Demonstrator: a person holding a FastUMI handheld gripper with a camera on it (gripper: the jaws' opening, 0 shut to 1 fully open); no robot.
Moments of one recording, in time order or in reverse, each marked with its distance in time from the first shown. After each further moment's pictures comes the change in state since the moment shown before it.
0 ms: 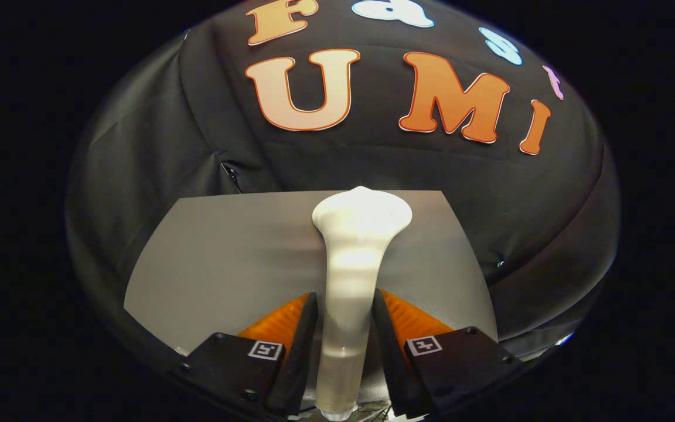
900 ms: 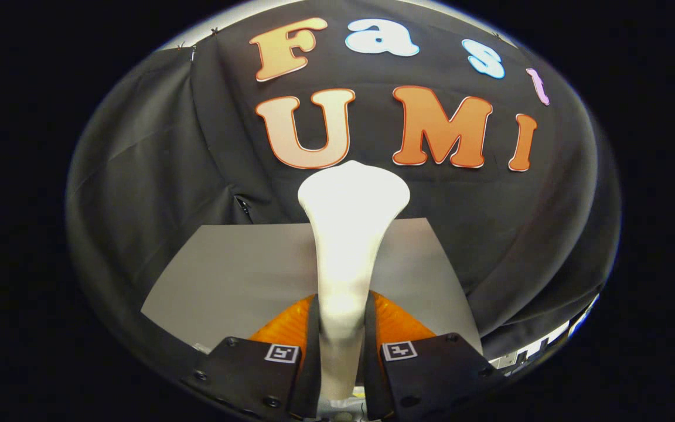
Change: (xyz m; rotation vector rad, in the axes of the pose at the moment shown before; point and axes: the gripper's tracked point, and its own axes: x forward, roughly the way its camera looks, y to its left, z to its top) arm -0.077 -0.005 0.017 0.022 -0.216 0.052
